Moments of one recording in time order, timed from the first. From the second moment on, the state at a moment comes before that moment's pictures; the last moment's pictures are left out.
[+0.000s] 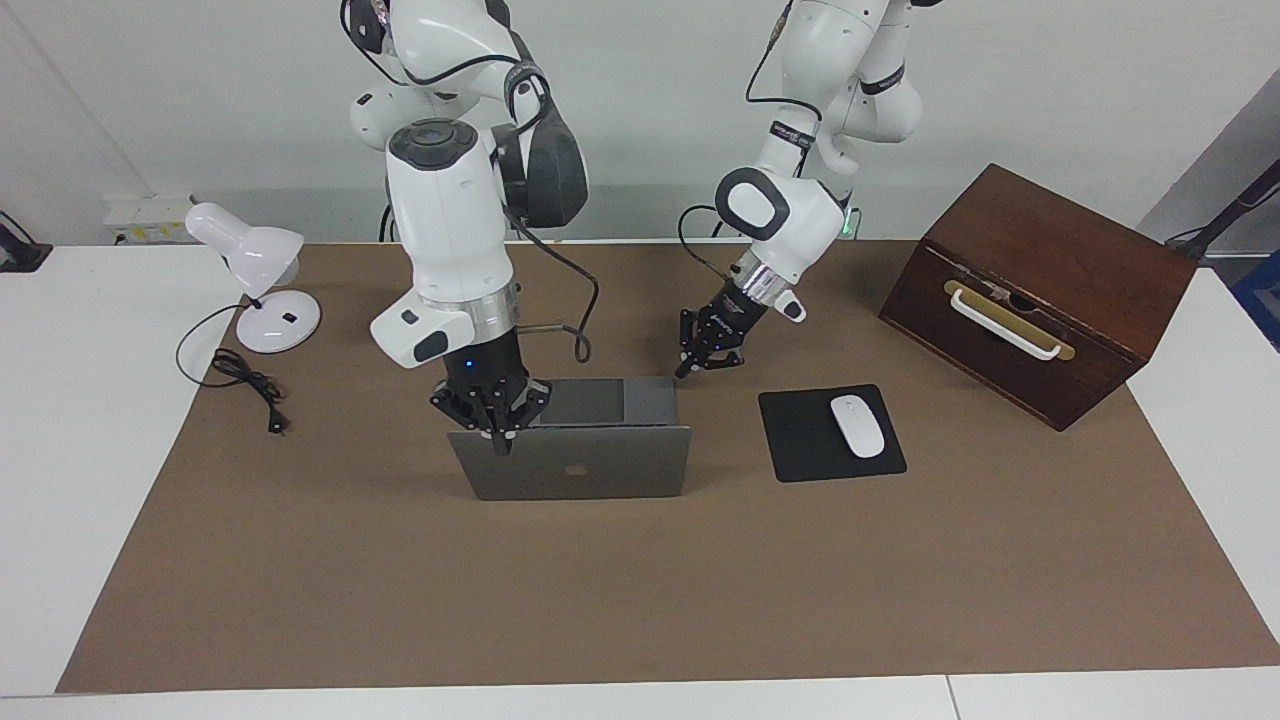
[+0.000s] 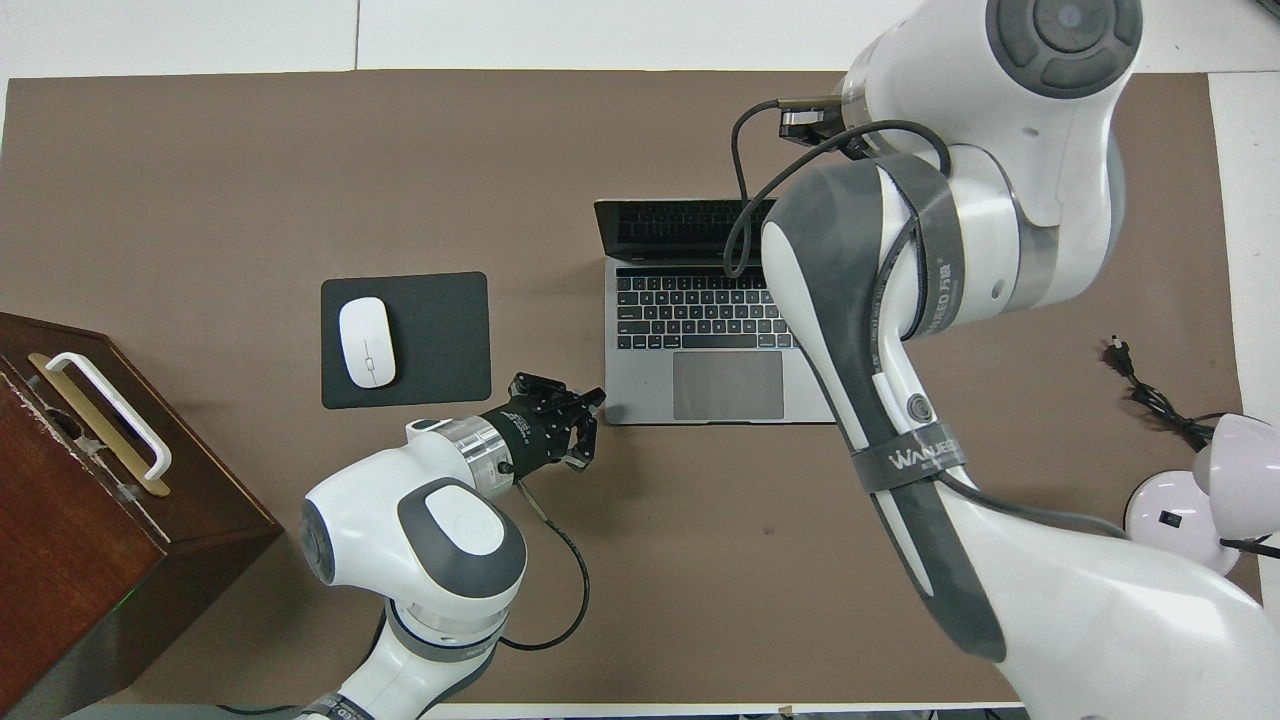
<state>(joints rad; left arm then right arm) -0.50 0.12 -0.22 -2.31 -1.68 2.92 -1.39 0.79 0.51 -0.64 -1.28 0.27 1.98 0.26</state>
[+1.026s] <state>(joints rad) -0.54 0.25 -0.22 -2.22 -1.68 2.95 -1.39 0.83 0.53 -0.66 -1.37 0.27 2.00 0.27</state>
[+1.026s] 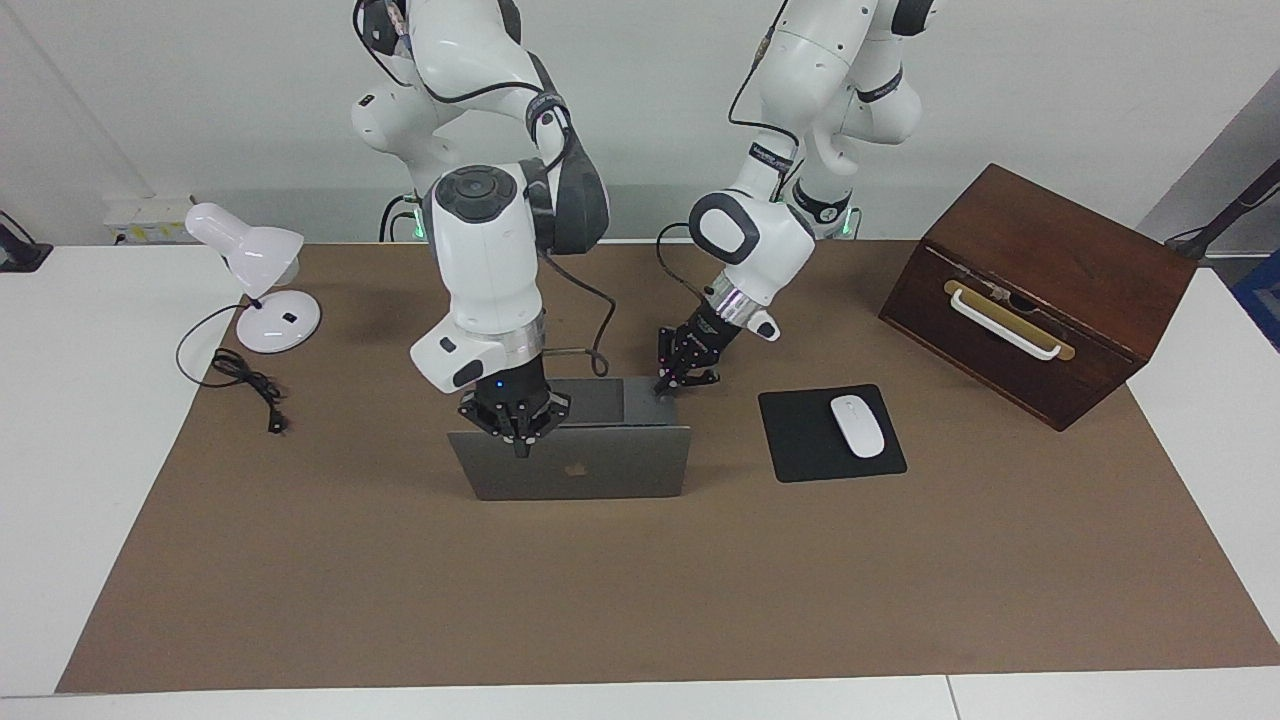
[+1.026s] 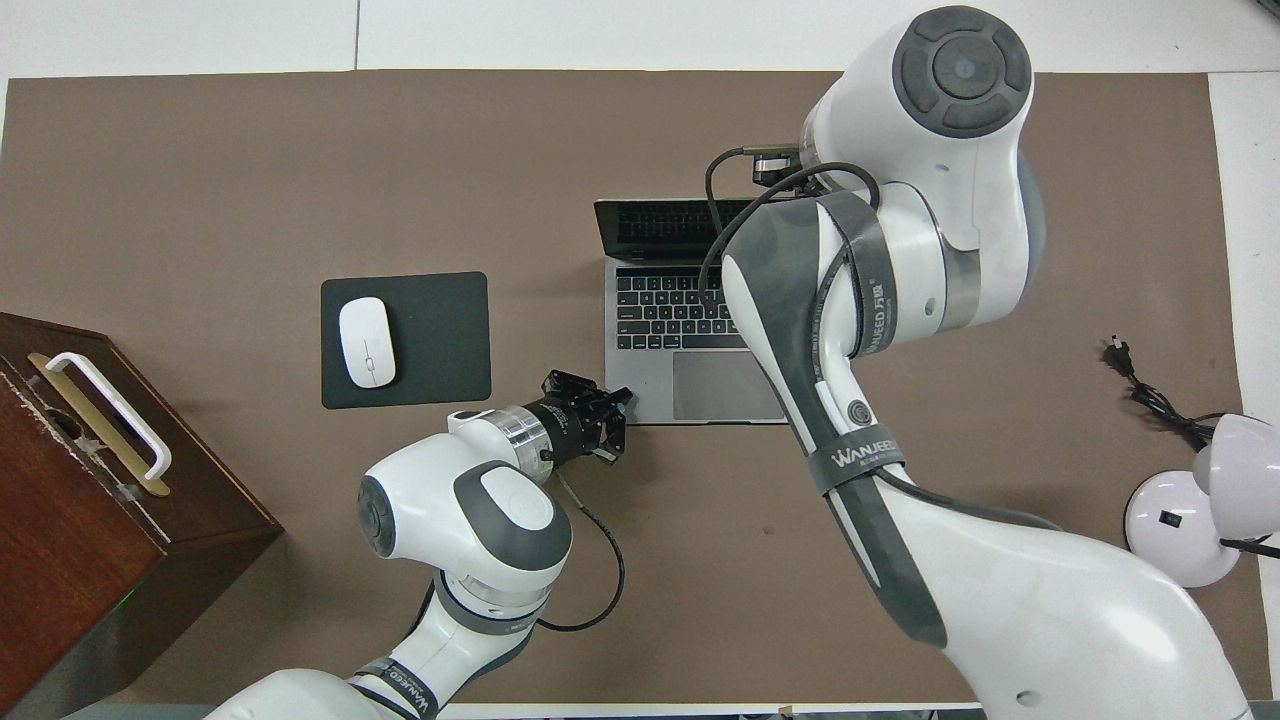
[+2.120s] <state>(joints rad) -0.54 0.25 -0.22 -2.22 -1.68 2.95 -1.39 0.84 0.53 -0.66 -1.38 0.33 1.90 0.27</state>
